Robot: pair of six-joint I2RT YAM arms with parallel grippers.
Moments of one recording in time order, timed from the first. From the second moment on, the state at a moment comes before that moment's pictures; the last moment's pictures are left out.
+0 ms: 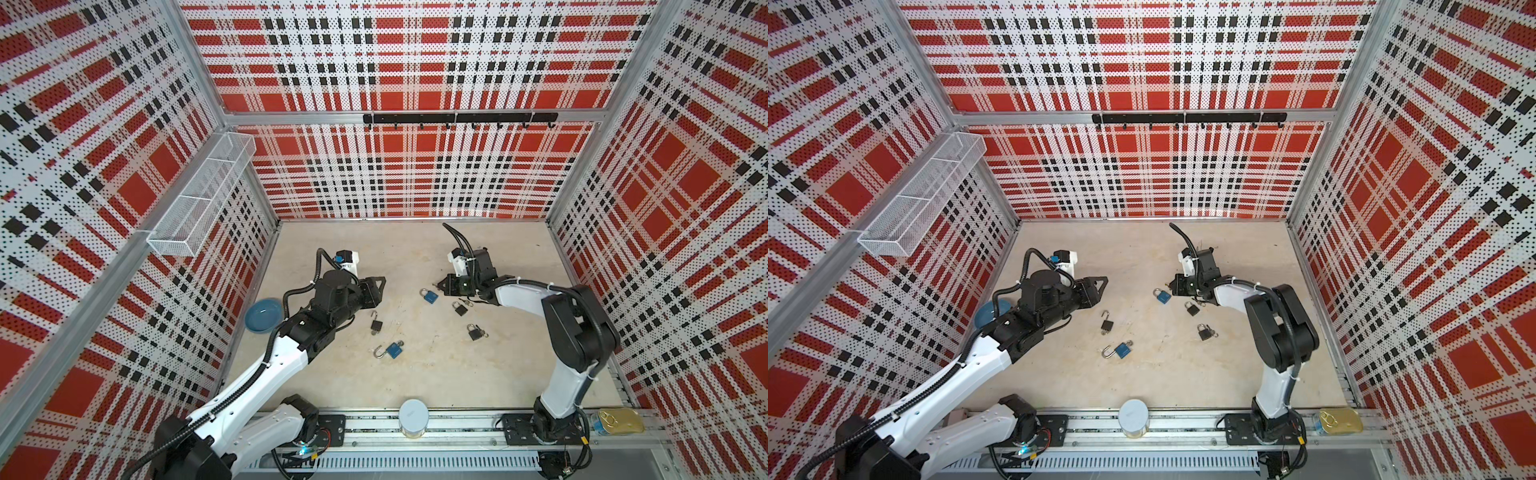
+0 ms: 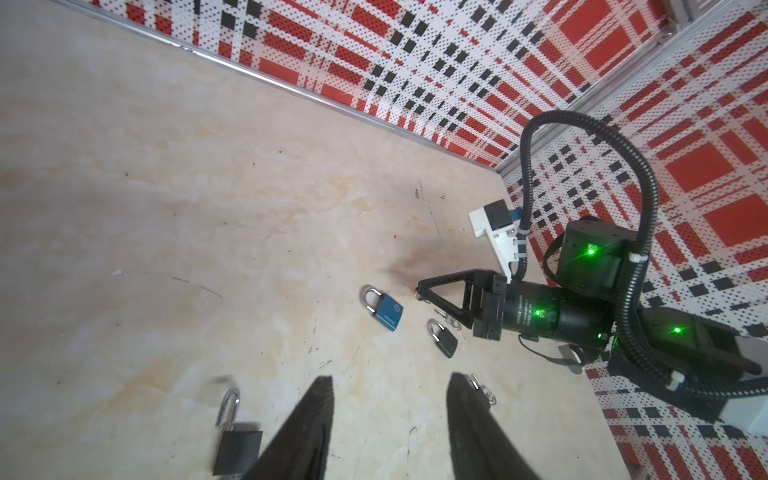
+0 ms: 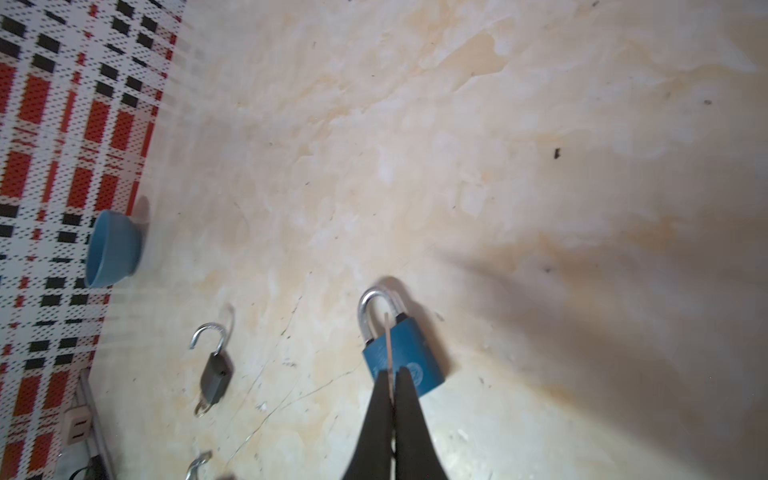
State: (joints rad) left arm -0.52 1.00 0.77 -0.19 0.02 -0.61; right arm 0.39 1.85 1.04 0.01 -0.40 0.40
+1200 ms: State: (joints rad) left arm -0.46 0.99 0.72 -0.19 0.05 -0.65; right arm 0.42 1.94 1.07 0.03 -0.31 0.38
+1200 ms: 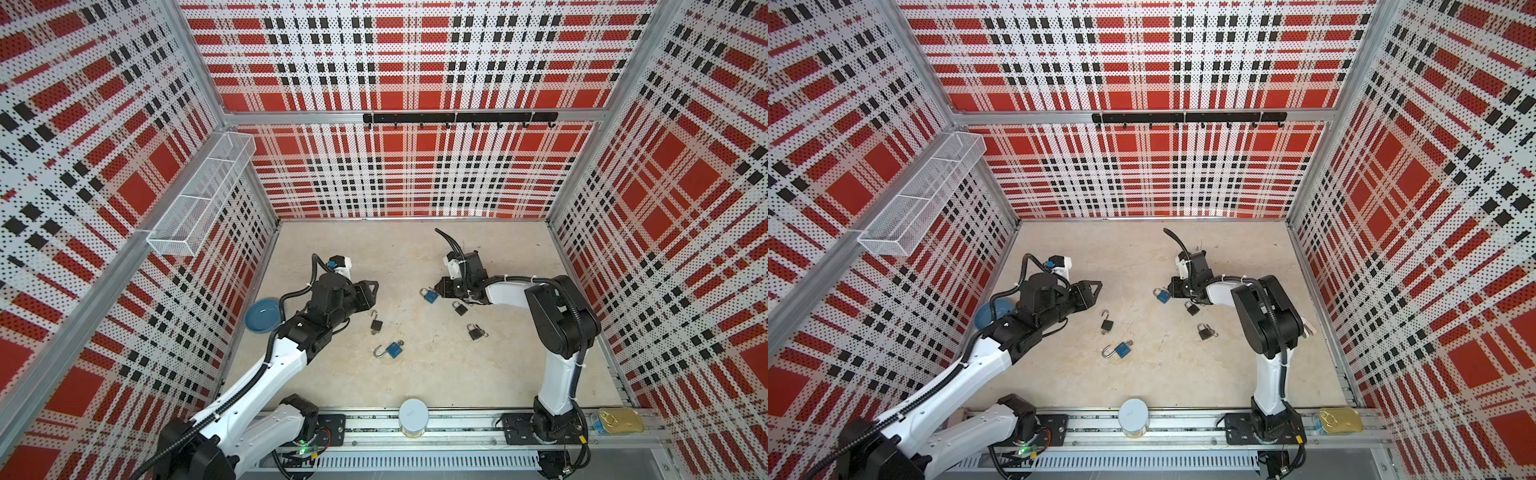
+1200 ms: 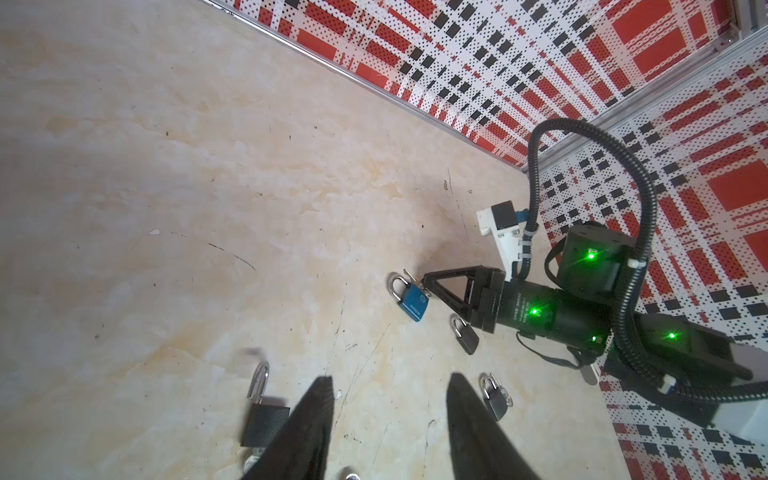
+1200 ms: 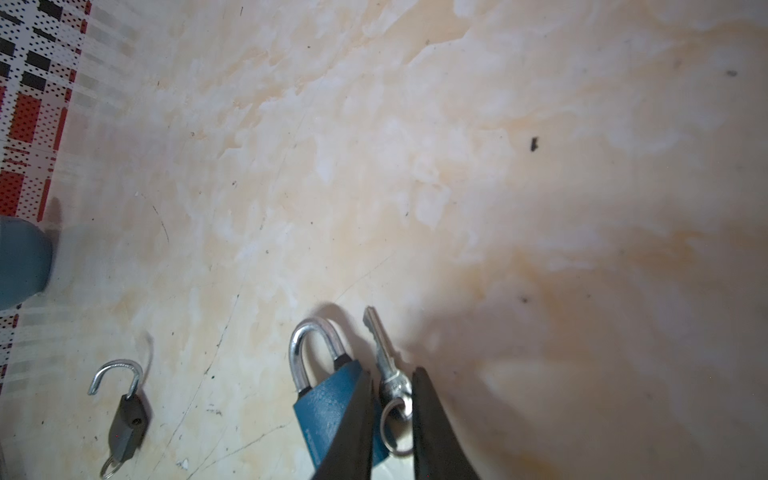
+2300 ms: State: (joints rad) left arm -0.40 0.64 0.75 -0.68 -0.04 -0.63; right arm 0.88 1.86 1.14 -0.29 -0.27 0.10
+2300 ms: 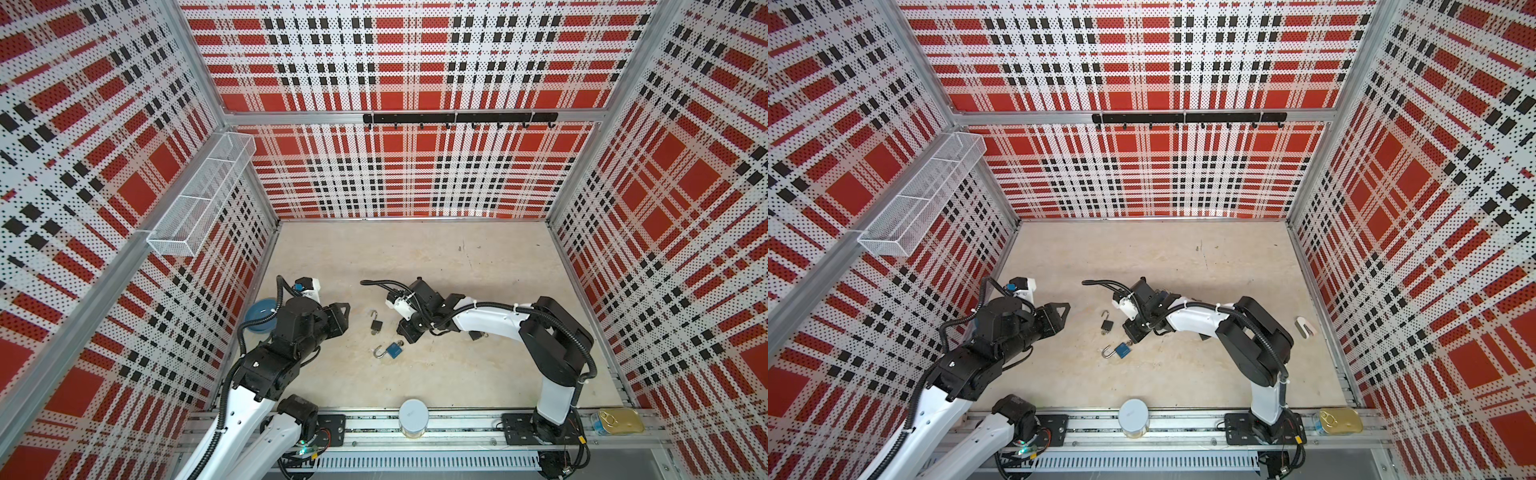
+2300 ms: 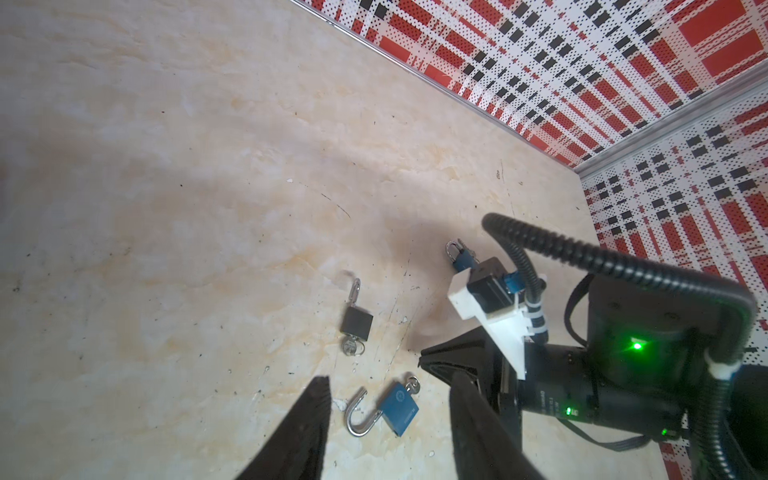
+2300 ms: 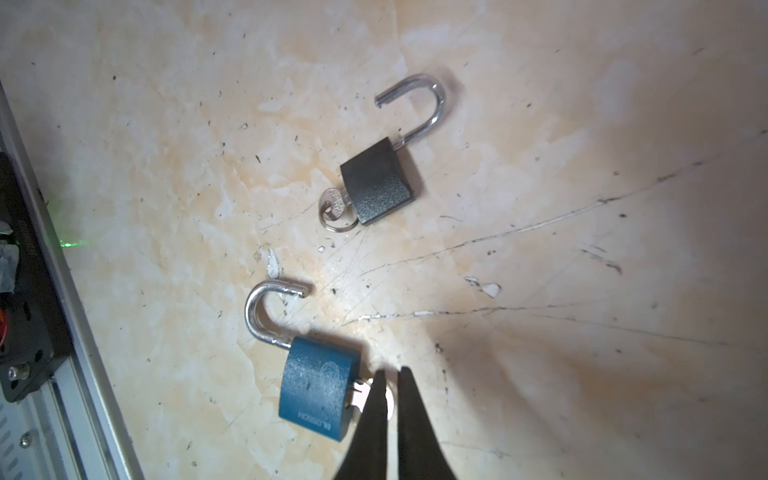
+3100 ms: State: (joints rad) left arm -0.38 0.65 0.75 -0.68 -0.02 -0.63; right arm 0.90 1.90 1.07 -0.20 -0.29 0.19
